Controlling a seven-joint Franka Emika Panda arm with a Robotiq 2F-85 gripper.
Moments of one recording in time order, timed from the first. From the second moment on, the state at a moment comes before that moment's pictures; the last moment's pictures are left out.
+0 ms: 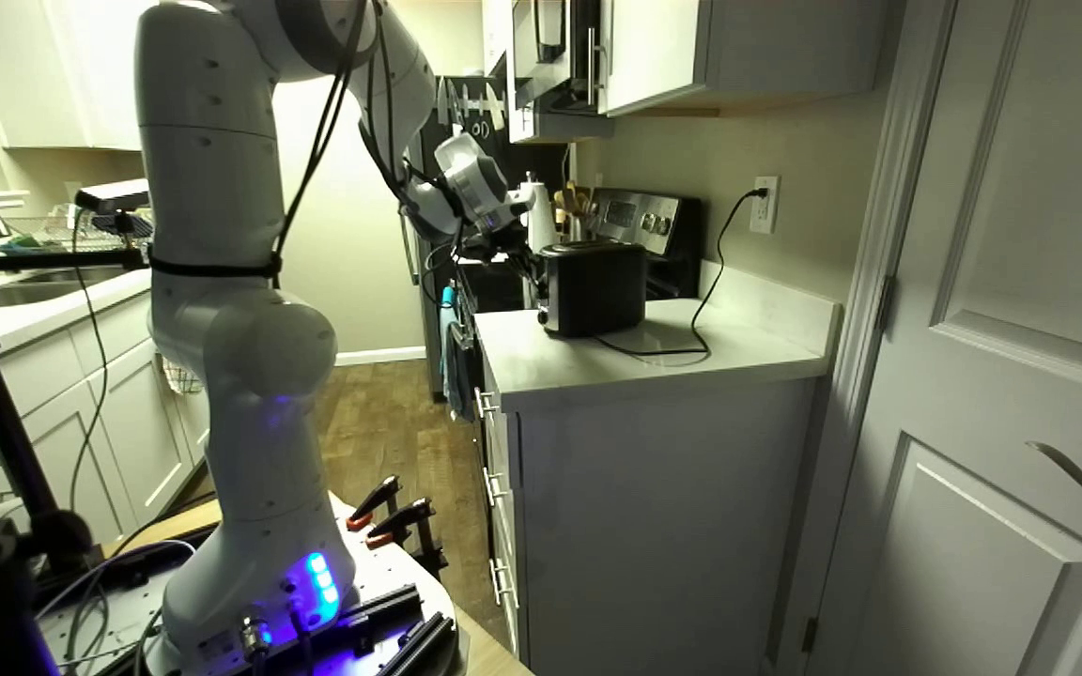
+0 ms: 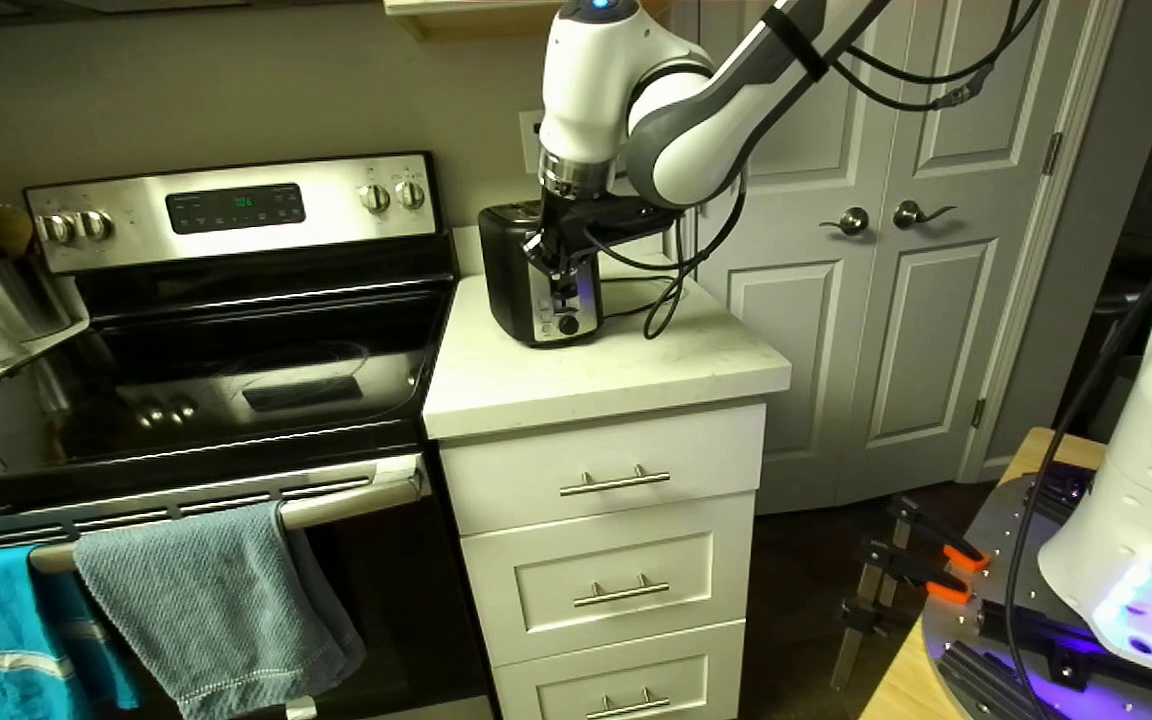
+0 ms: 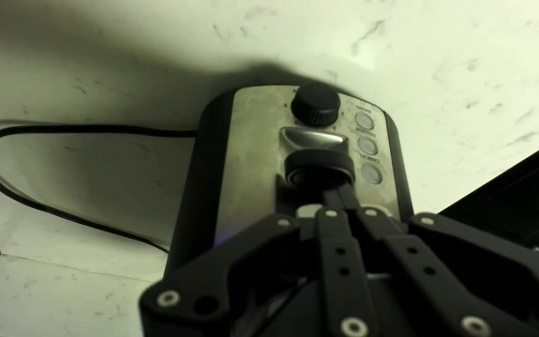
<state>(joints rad) 0.13 0.10 0.18 -2.15 -0.70 2.61 1.07</state>
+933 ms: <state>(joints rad) 0.14 0.12 0.18 -2.16 -0.89 2.63 1.29</state>
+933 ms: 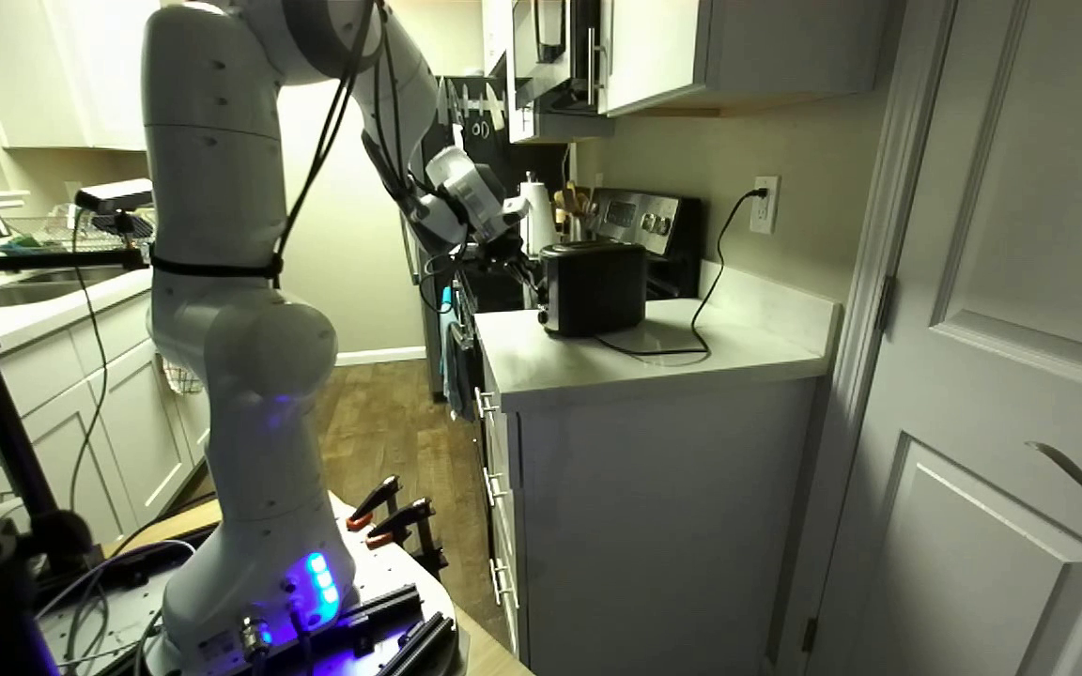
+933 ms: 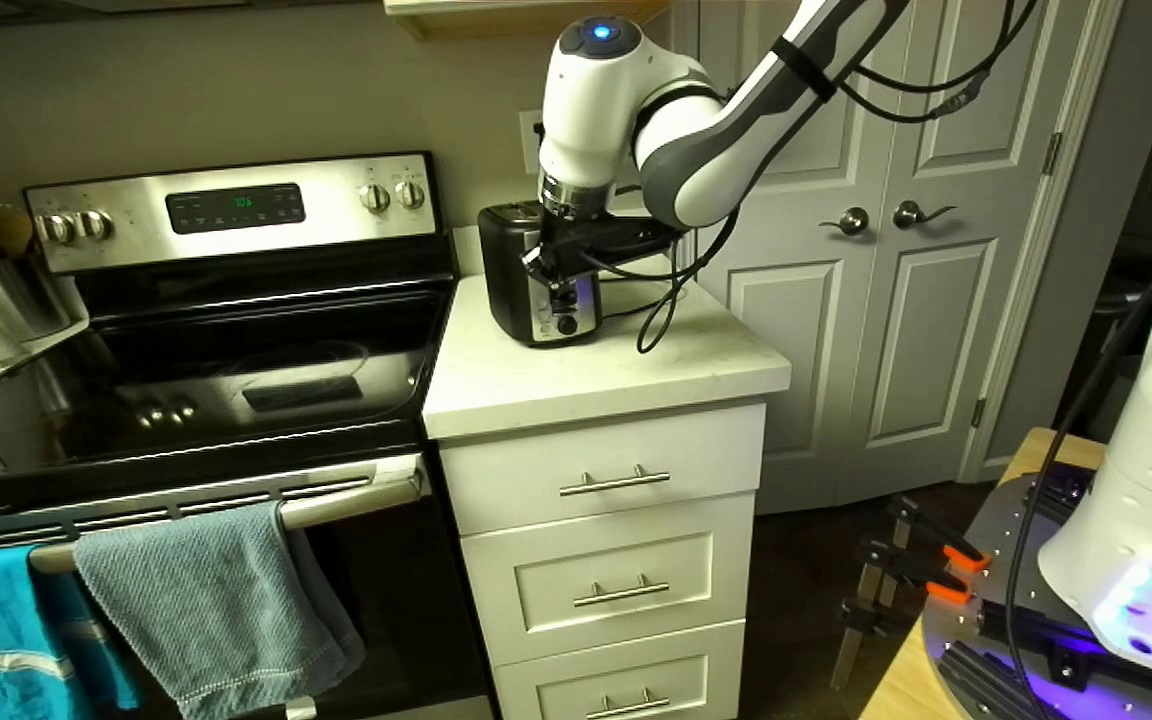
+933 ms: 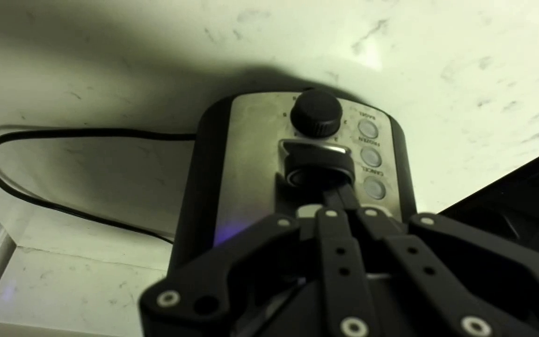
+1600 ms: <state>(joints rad) 0.14 0.13 0.18 -2.18 -1.04 2.67 1.53</state>
